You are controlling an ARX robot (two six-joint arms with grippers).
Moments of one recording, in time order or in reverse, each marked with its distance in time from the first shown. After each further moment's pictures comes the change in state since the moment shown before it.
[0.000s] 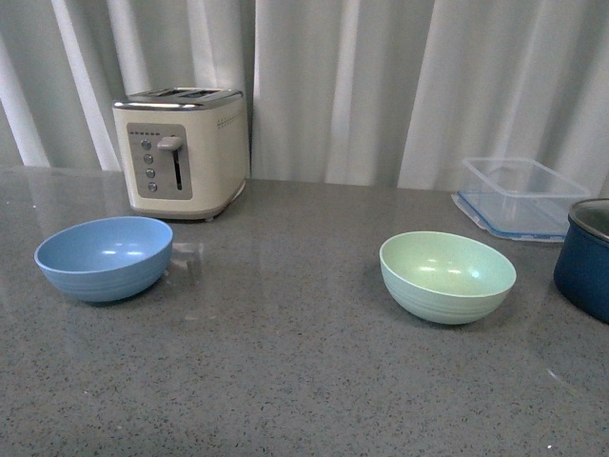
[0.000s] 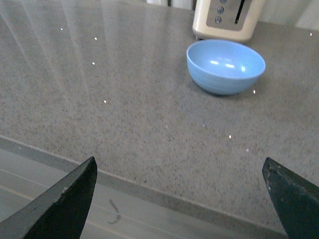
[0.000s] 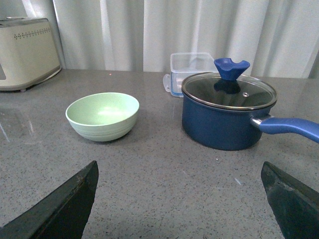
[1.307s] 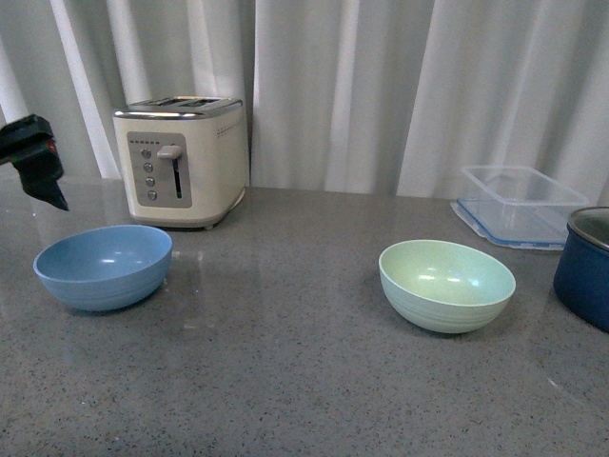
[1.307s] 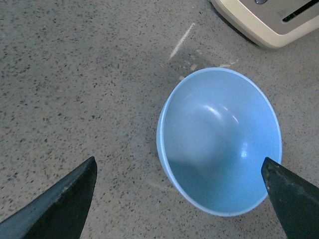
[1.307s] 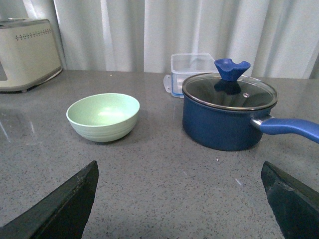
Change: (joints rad) left arm 0.135 1.398 1.109 -0.147 0.305 -0.338; right arm 0.000 0.000 0.000 0.000 0.000 0.000
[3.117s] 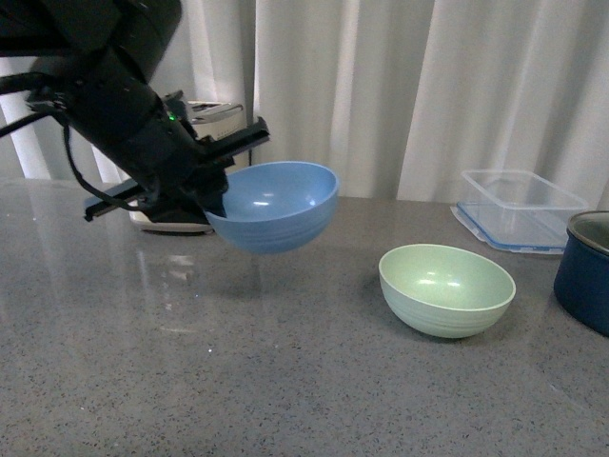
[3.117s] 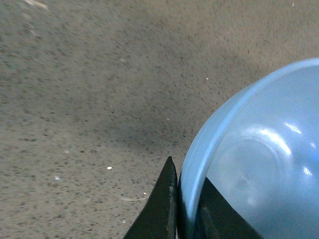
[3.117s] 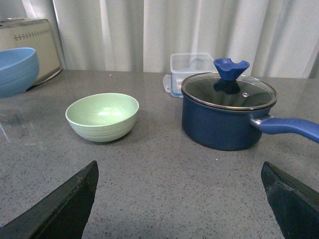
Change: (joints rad) left arm -0.341 0.247 0.349 -0.121 -0.005 -0.053; right arm 0.000 0.000 0.000 0.000 0.000 0.000
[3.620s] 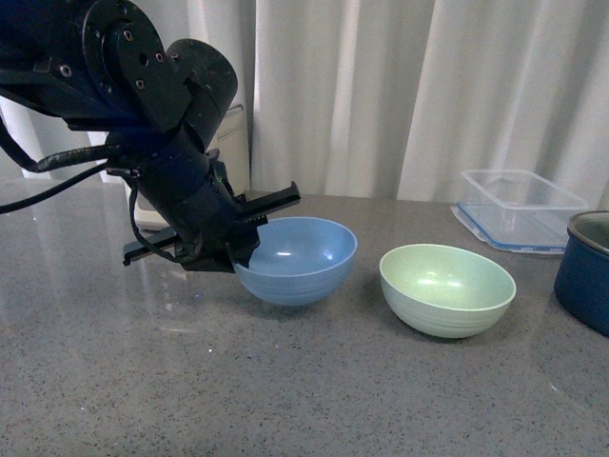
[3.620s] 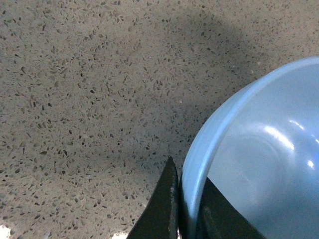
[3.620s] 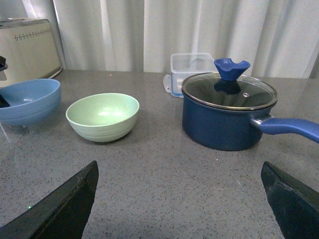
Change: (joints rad) left arm -0.062 0.157 0.074 -0.031 -0.074 -0.017; right arm 0.000 0.000 0.000 0.000 0.000 0.000
